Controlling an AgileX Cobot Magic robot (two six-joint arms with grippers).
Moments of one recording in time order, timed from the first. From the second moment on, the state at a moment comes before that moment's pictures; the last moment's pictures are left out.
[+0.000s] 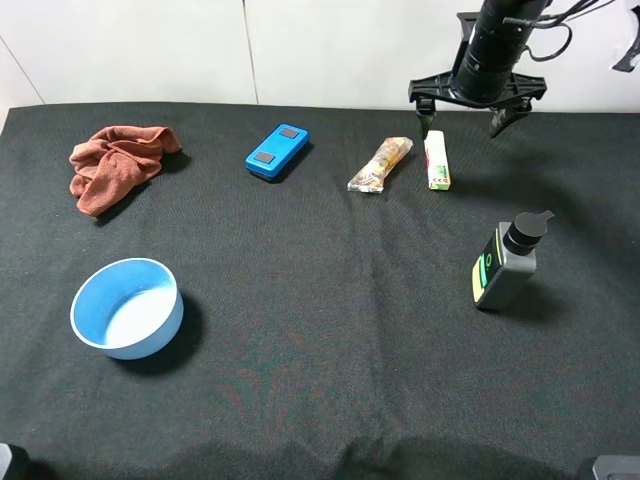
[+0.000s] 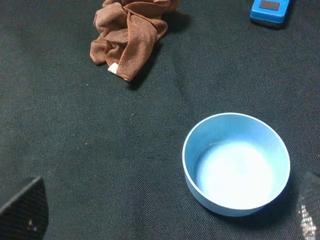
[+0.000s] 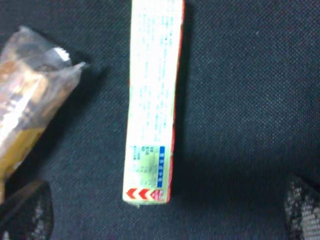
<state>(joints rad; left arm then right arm) 0.12 0.00 -0.50 -0.14 1.07 0.21 0.28 2.12 -1.64 -0.10 0.91 0.29</state>
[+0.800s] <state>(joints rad) 0.12 0.00 -0.50 -0.14 1.07 0.21 0.28 1.90 -1.64 0.00 1.20 0.14</state>
